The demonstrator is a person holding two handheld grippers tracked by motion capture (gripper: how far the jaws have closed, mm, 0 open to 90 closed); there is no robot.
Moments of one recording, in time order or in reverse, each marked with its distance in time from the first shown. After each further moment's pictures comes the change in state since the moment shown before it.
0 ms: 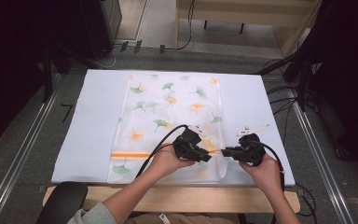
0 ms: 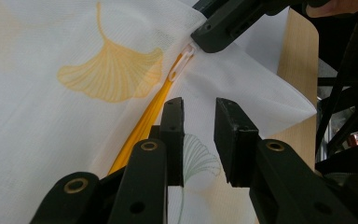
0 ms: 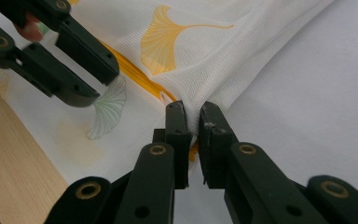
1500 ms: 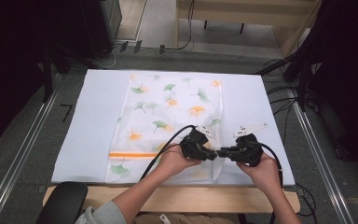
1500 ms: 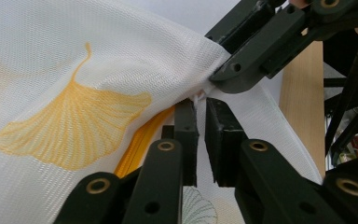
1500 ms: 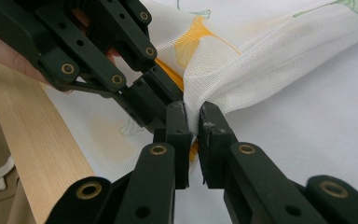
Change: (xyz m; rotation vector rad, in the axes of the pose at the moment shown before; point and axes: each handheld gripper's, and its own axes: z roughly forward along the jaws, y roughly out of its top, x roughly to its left) left arm -0.002 0.009 0.019 -0.020 0.002 0.020; right arm 0.014 0.009 -0.005 -0.015 0.068 -0.088
